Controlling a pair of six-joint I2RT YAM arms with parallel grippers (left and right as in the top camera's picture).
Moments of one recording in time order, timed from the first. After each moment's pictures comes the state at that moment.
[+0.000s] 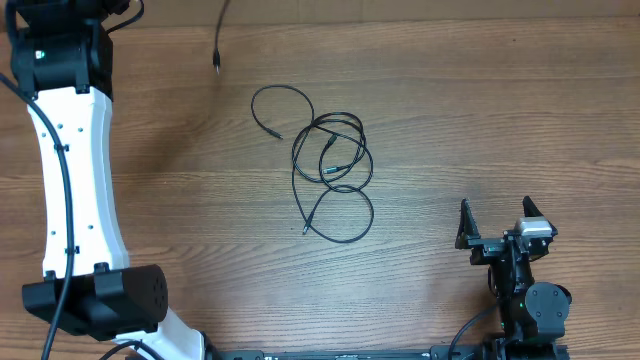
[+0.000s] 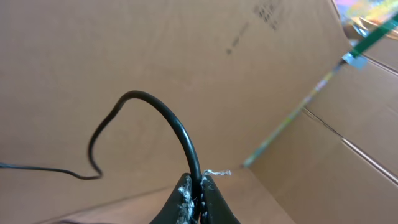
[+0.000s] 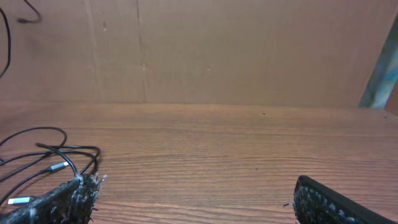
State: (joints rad) left arm 0.13 1.82 2.07 -0.27 0.85 -0.52; right arm 0.00 0.01 0.02 -0.03 -0.04 -0.01
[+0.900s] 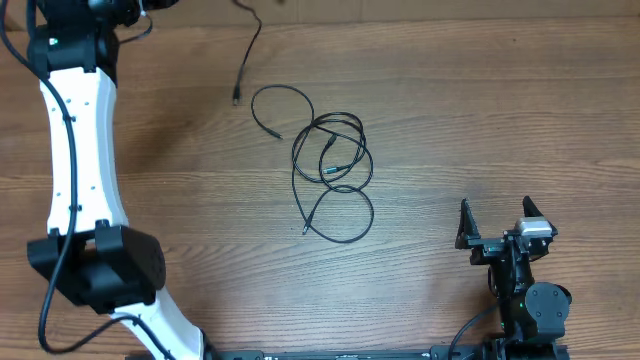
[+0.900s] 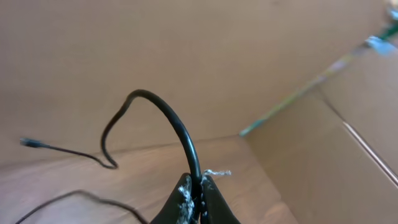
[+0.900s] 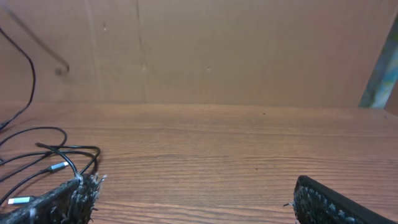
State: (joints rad) left arm 0.20 1.97 2.07 -0.38 0.94 -0.49; right arm 0.00 0.01 0.02 -0.04 -0.04 -0.01
